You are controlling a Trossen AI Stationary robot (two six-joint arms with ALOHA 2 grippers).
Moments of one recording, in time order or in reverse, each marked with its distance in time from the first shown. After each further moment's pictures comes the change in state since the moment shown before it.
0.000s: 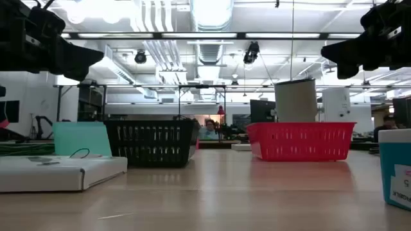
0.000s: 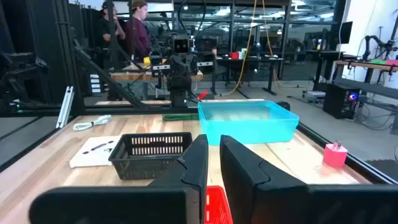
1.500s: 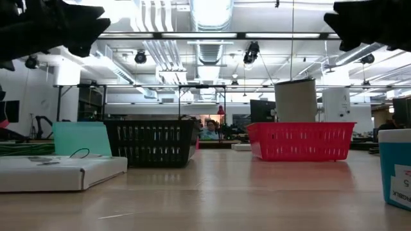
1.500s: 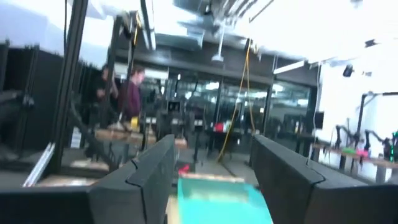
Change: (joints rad) left arm -0.002 0.281 0.000 0.626 -0.063 0.011; right arm 0.000 0.000 0.000 0.332 0.000 -0.183
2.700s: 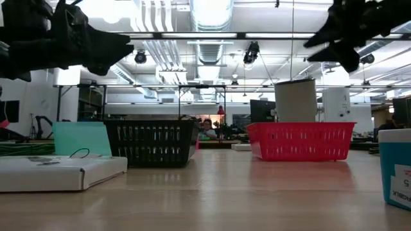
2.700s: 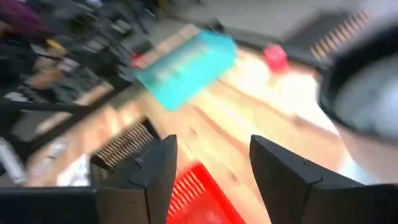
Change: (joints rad) left arm 0.000 0.502 0.007 0.378 0.006 -0.034; right arm 0.000 0.465 0.476 -0.812 0.274 0.797
